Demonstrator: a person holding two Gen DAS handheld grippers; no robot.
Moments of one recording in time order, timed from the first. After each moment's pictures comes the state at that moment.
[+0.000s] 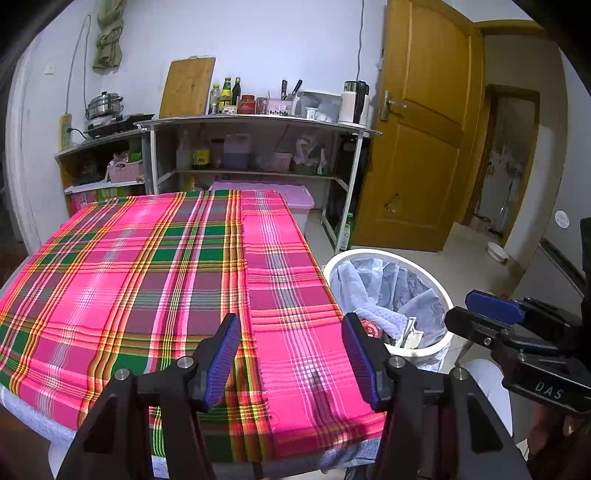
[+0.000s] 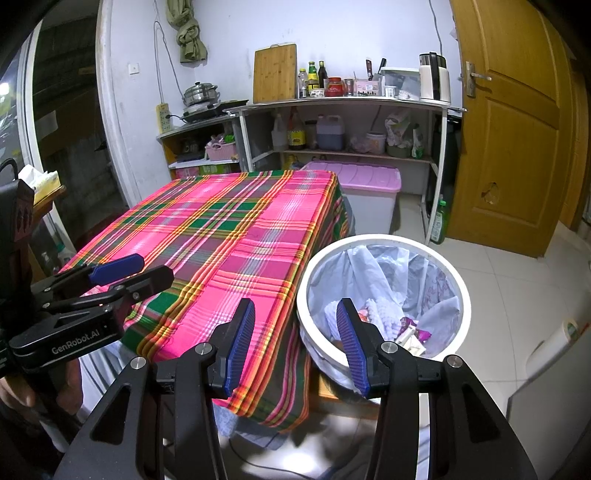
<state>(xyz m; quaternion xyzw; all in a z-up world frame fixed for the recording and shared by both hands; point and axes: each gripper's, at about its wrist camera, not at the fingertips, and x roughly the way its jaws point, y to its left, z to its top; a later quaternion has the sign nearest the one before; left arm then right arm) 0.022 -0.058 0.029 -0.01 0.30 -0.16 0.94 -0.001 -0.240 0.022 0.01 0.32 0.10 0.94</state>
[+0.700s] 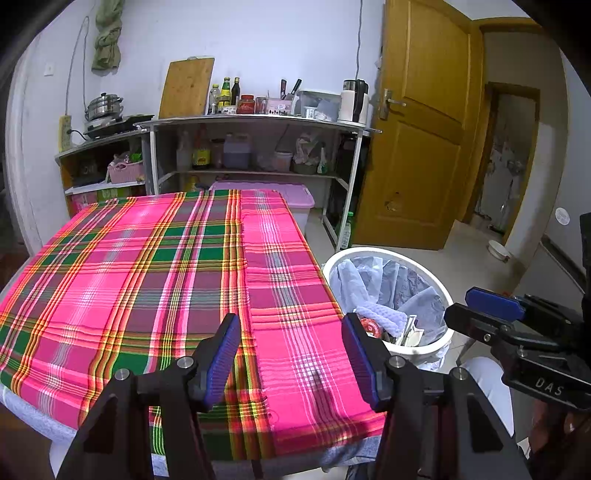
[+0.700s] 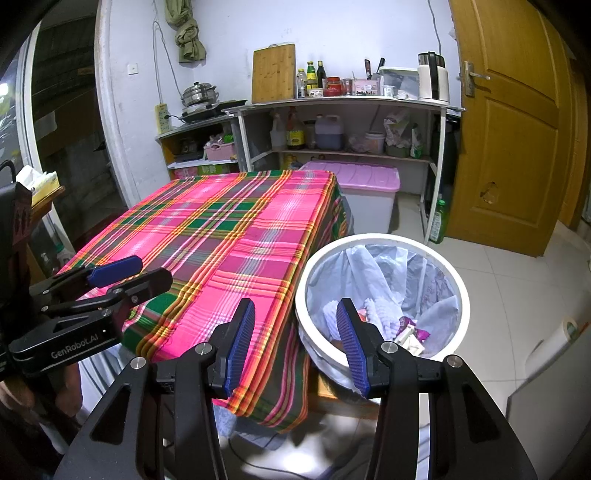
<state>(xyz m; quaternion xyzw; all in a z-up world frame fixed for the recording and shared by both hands) 0.022 -0.056 0.027 -0.01 0.30 -0.17 0.94 0.000 -0.241 0.021 0.01 0.32 0.10 0.94</state>
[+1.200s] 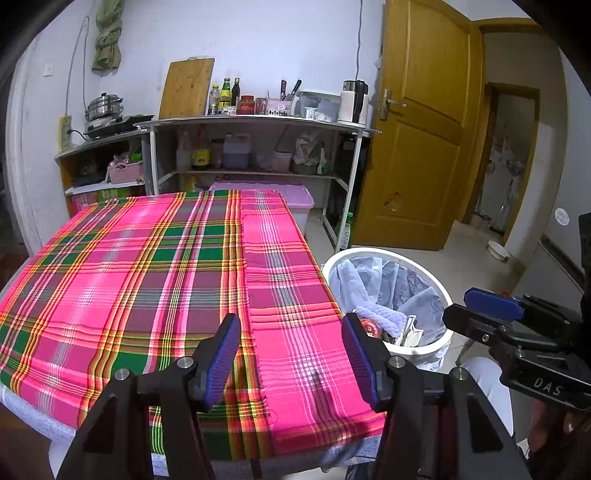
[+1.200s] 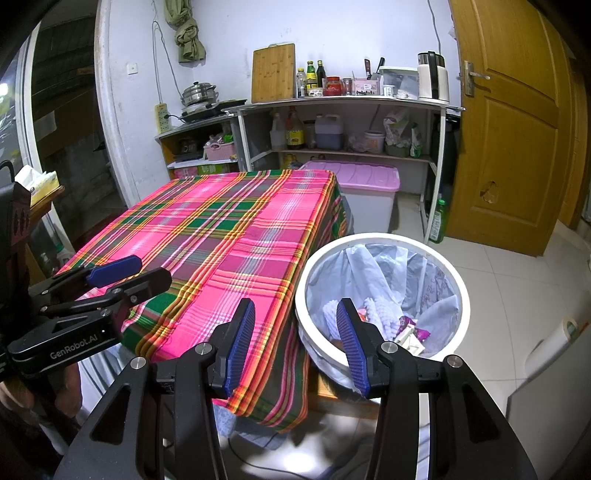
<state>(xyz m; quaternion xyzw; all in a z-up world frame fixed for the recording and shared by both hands) 0.022 -0.055 0.027 -0.01 0.30 -0.16 0.94 0.000 -0.241 0.022 0.01 0.32 0.10 0.94</state>
